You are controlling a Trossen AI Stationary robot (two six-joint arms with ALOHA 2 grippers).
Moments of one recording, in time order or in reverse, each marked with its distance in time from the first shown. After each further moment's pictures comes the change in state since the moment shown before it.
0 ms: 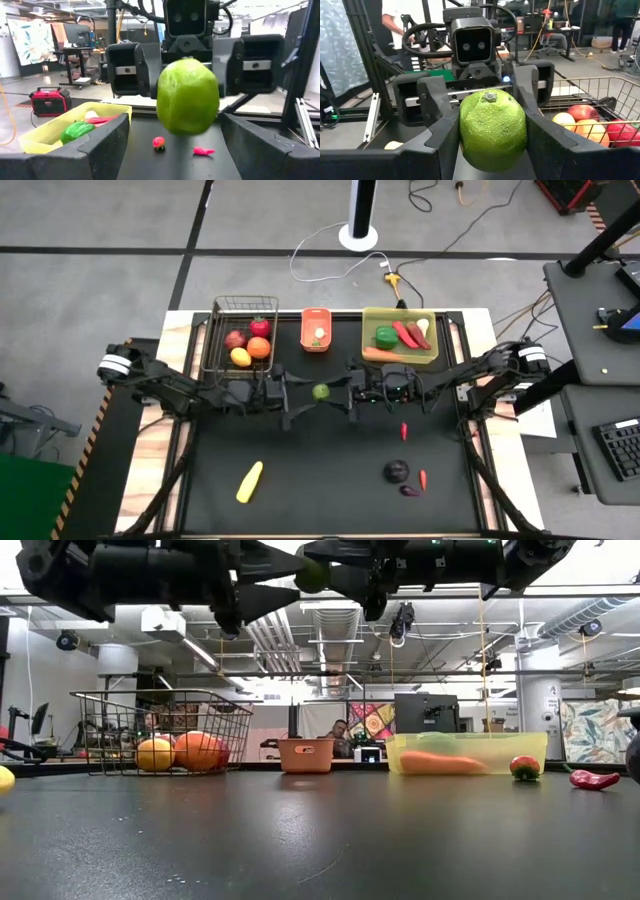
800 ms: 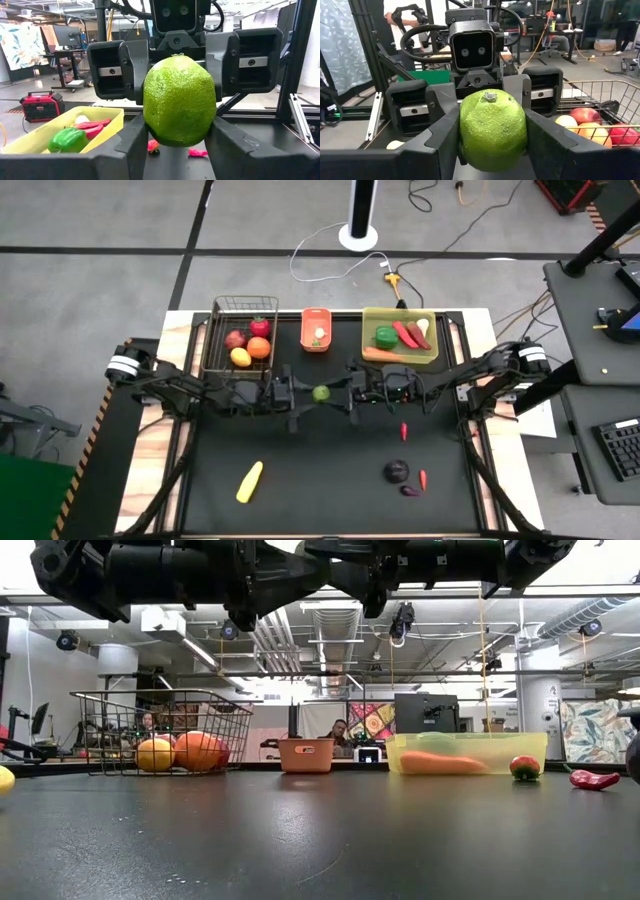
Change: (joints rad) left arm 0.004 0.068 0.061 0.006 0.049 0.028; right arm 0.003 0.000 0.000 0.002 -0.003 -0.011
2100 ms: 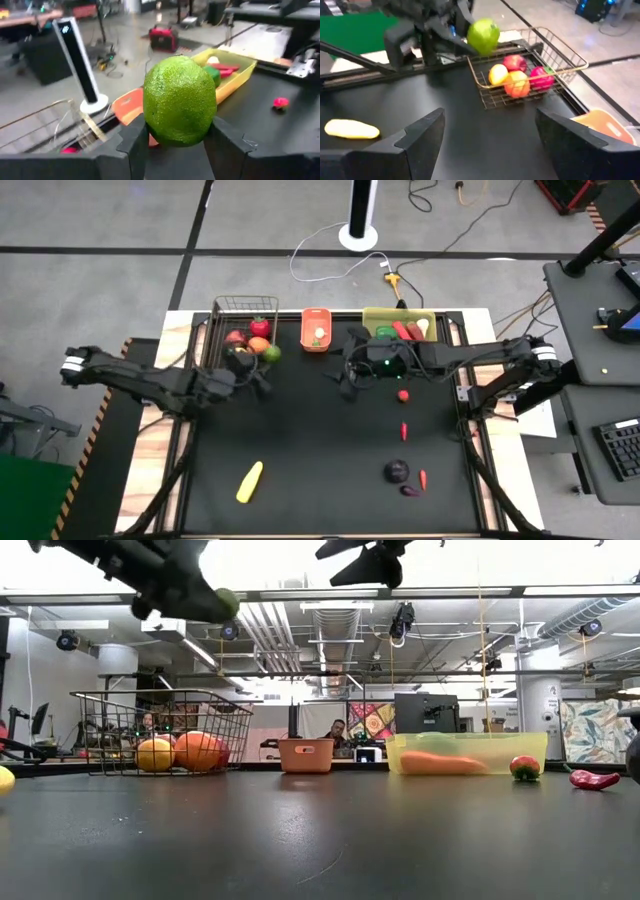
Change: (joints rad) left arm 0.014 -0.586 0.049 -1.109 -0.599 -0.321; right arm -0.065 -0.086 0.461 -0.972 0.199 0.082
